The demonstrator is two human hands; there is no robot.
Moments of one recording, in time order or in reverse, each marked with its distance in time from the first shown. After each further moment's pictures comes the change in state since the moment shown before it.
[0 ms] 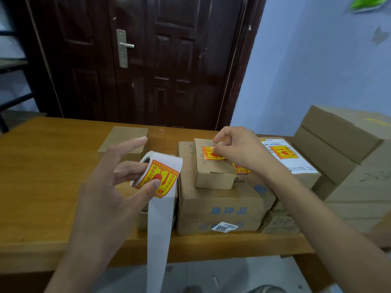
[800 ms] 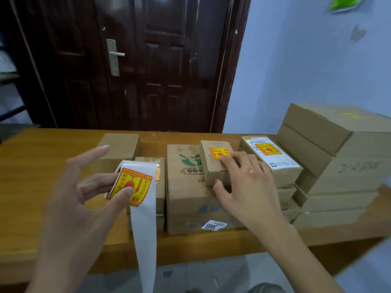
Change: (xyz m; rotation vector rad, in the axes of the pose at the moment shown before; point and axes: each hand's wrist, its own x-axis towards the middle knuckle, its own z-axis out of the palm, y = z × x) left_hand -0.014 -0.002 -0.009 -0.031 0.095 -0.050; right_hand -0.108 0.027 0.028 -0.500 0.360 -0.061
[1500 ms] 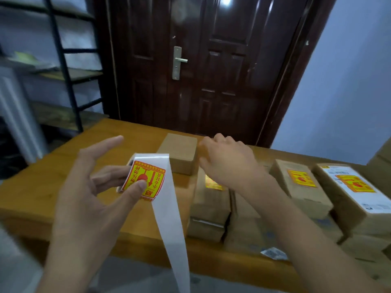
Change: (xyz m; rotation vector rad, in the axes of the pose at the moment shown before) left_hand 0.002 -0.005 -0.085 0.029 0.216 -0.089; right_hand 0.106 -0.169 -0.023 0.039 -0.305 -0.386
